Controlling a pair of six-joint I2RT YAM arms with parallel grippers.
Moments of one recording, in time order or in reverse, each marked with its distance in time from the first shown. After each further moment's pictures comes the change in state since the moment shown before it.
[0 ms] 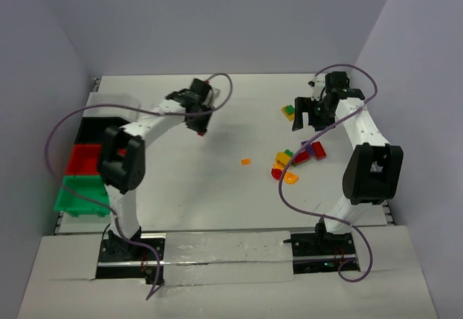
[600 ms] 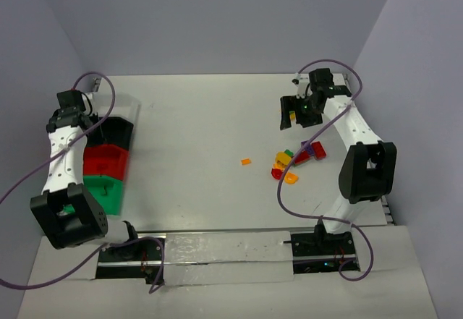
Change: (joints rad) left arm 0.841 -0.655 -0.417 -0.112 -0.037 0.162; right arm 0.113 0.016 0.038 0.007 0.007 0.000
